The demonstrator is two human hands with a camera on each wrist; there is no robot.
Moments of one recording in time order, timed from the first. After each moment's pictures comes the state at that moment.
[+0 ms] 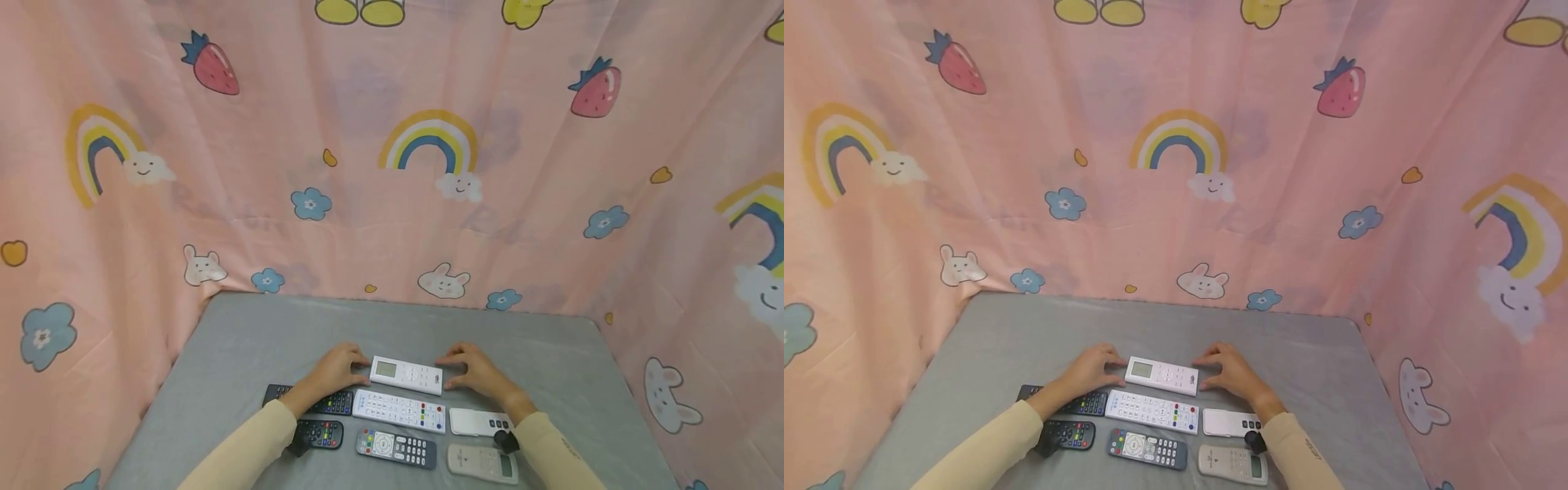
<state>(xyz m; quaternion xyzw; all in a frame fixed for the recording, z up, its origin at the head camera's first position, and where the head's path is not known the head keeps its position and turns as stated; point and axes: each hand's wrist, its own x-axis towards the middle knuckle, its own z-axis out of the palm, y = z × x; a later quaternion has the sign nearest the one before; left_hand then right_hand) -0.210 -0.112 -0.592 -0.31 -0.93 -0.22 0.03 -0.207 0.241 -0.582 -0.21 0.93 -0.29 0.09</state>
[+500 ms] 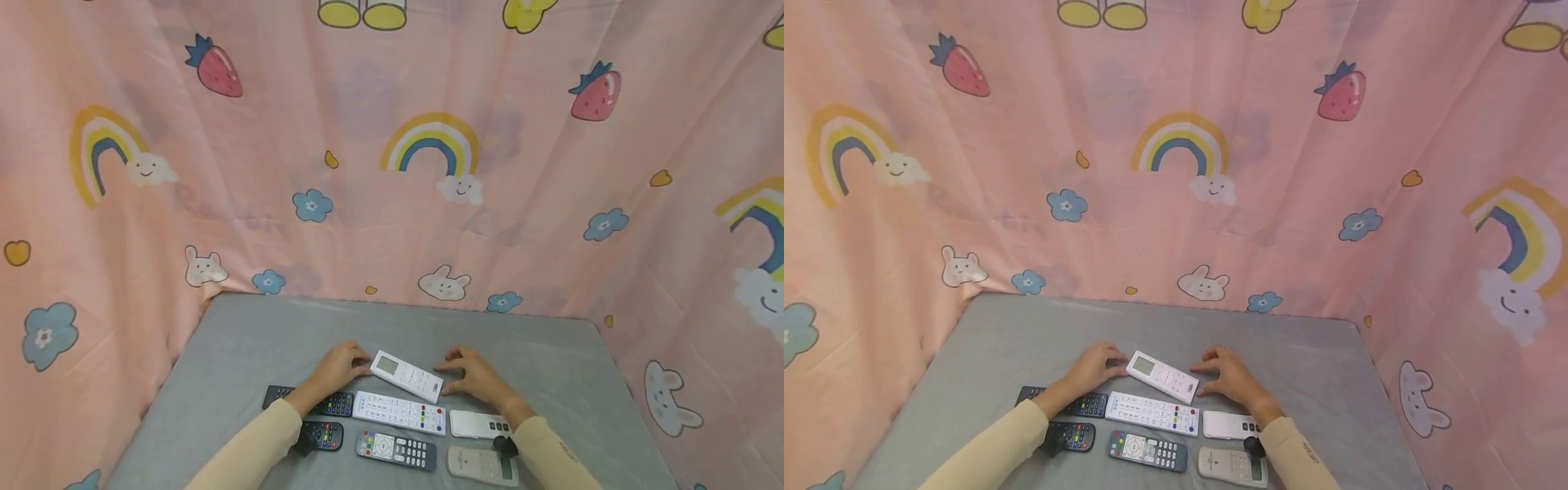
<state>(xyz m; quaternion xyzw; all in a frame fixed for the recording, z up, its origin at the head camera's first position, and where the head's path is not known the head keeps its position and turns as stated) -0.215 -0.105 -0.596 -0.25 -0.93 -0.25 0.03 -0.200 0.235 -0.583 -0.22 0.93 -0.27 0.07</state>
